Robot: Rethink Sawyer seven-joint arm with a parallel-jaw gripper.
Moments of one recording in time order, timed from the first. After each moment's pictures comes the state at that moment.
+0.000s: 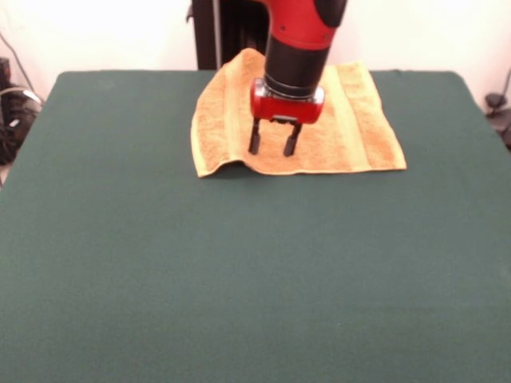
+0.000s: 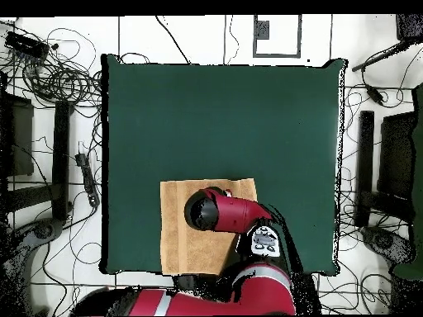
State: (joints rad) arm -0.05 -0.41 -0.17 1.78 -0.05 0.15 1.65
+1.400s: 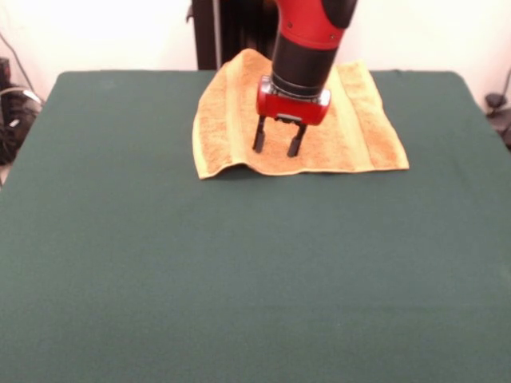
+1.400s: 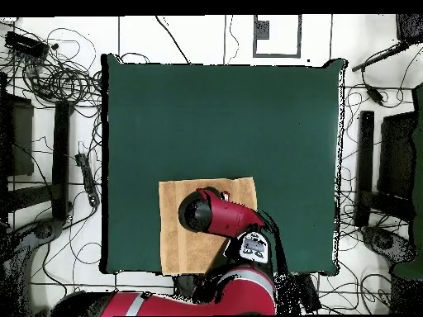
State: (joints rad) arm 0.01 -0.39 -0.22 1.81 0.09 0.11 1.65
